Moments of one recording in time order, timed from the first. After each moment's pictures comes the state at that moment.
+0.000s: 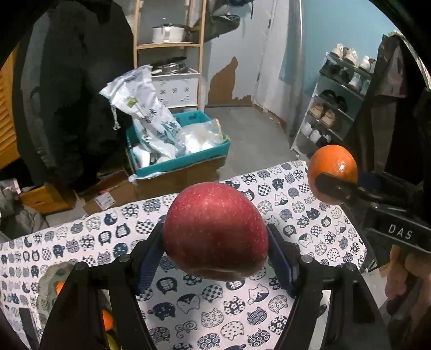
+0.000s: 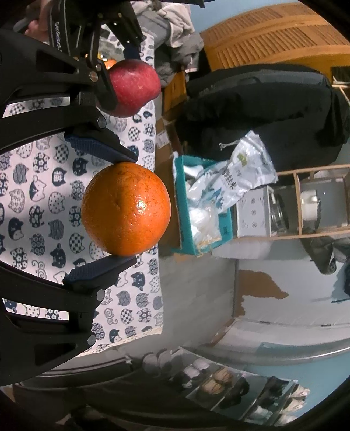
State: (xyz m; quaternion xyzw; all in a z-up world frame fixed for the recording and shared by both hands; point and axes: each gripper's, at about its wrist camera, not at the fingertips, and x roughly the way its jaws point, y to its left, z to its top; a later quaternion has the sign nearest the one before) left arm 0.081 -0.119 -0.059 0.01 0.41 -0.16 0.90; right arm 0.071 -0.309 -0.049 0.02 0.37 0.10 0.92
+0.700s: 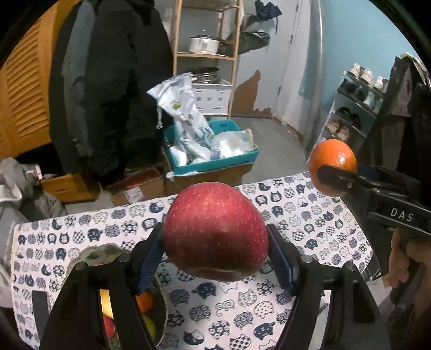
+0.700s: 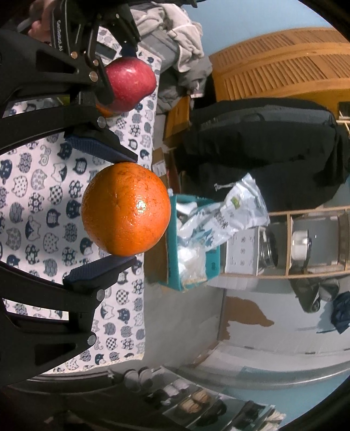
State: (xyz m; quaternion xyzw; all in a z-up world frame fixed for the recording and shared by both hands) left arm 0.046 -0.029 -0.040 -0.01 0.39 -0.12 0.91; right arm 0.062 -0.232 -0.024 0.00 0.36 0.16 0.92
